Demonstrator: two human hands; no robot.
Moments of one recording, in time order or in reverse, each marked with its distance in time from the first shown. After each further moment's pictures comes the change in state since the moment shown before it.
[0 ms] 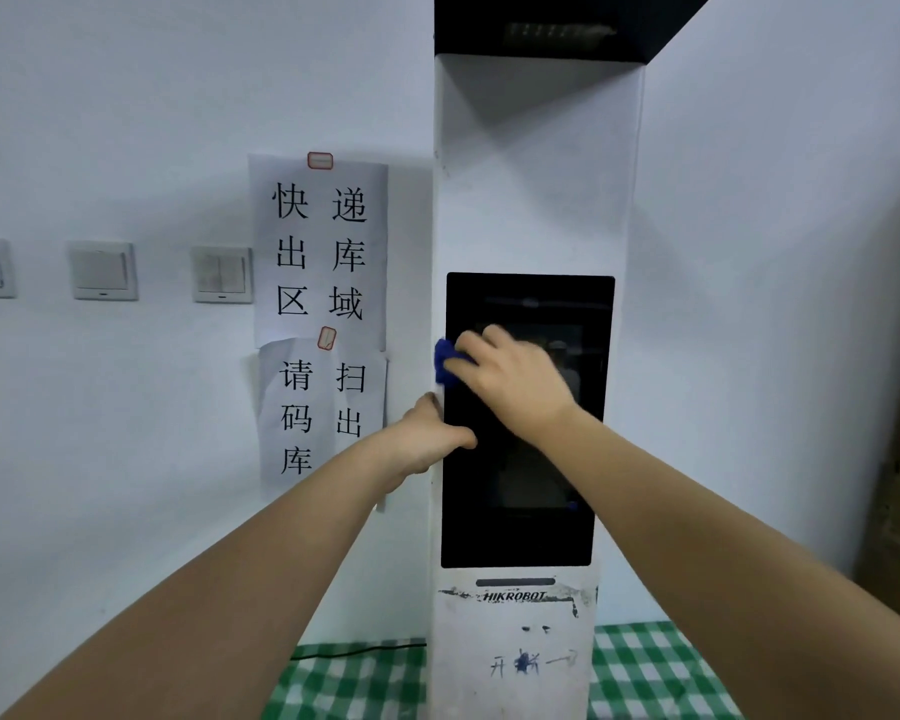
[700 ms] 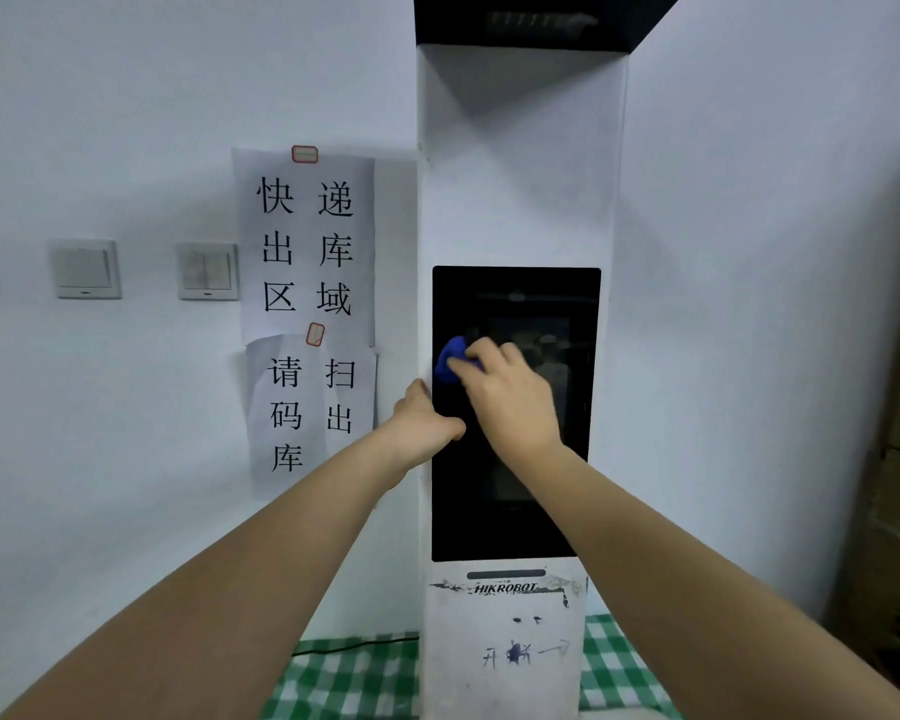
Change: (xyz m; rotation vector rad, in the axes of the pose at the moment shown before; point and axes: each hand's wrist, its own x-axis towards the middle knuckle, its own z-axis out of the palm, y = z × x) left_hand 0.008 0.000 0.009 -0.023 0.081 0.031; right_hand -0.025 -0.021 0.017 0.156 0.066 0.299
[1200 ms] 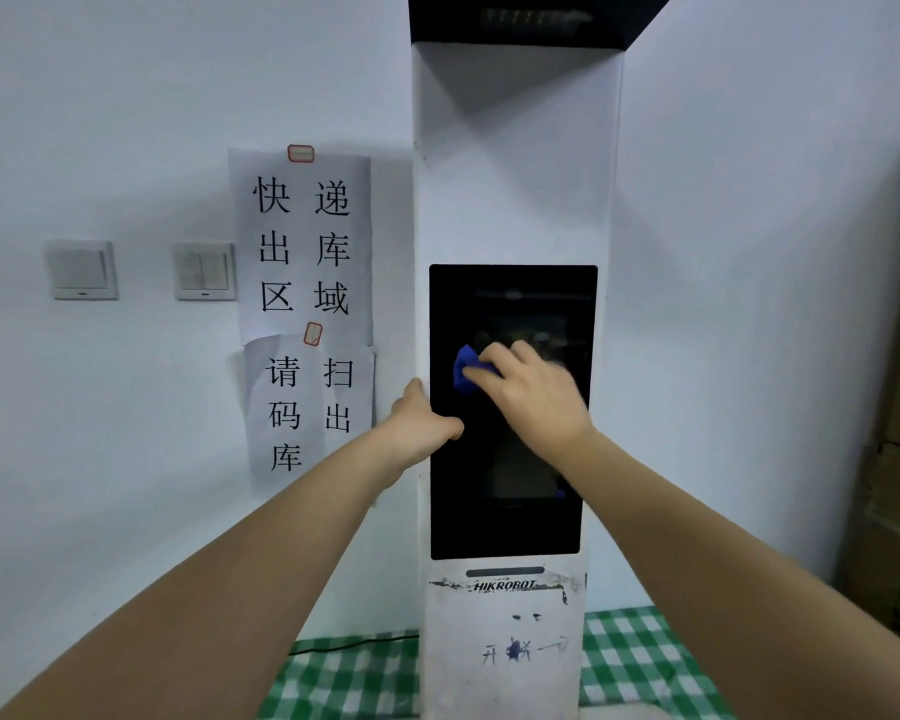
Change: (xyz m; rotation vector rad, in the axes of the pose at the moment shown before) left_hand -0.006 0.003 -0.001 0.010 -0.033 -0.008; right_hand -0.008 0.035 -0.006 -0.077 -0.022 -0.175
